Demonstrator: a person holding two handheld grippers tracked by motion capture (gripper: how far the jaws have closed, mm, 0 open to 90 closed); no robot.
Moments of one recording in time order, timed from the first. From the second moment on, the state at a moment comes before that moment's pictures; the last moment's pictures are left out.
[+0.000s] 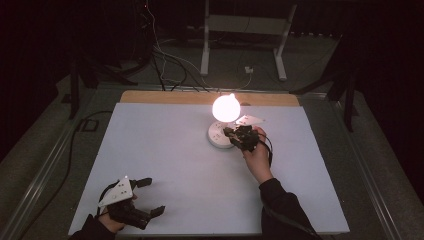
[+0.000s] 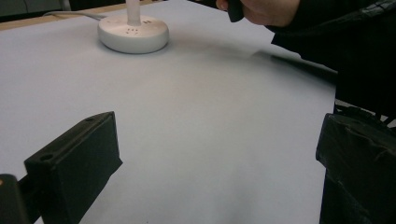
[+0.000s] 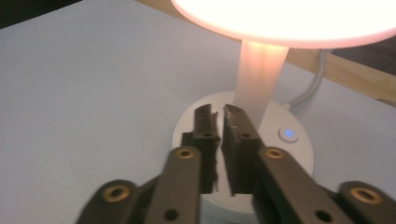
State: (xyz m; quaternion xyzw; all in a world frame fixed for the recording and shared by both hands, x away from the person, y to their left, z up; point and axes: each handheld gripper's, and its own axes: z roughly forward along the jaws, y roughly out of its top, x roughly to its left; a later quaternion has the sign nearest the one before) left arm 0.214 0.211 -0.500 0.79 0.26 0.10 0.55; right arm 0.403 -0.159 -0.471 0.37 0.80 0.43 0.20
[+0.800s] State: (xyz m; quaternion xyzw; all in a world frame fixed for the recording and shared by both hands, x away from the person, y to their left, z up) left arm 0.215 0.212 -0.500 0.78 0.26 0.10 0.55; right arm 0.389 -0.179 -0.464 0.33 0.80 0.48 0.12
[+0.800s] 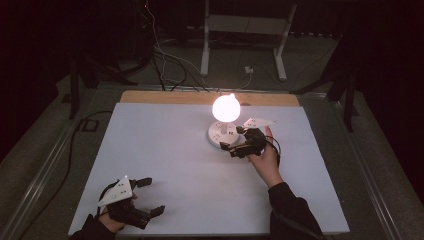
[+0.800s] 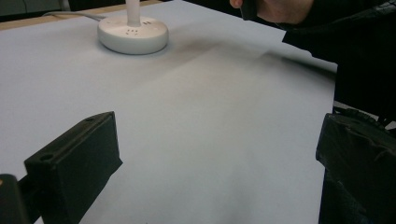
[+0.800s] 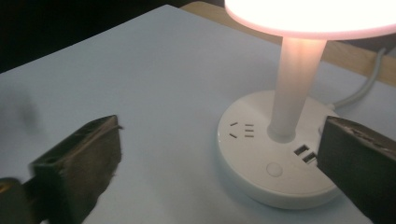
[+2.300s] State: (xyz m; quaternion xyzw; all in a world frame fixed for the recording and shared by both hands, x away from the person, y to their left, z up) left arm 0.214 0.213 -0.499 0.78 0.27 0.10 0.55; right arm 0.267 -0.285 -0.503 0.36 0.82 0.42 0.13
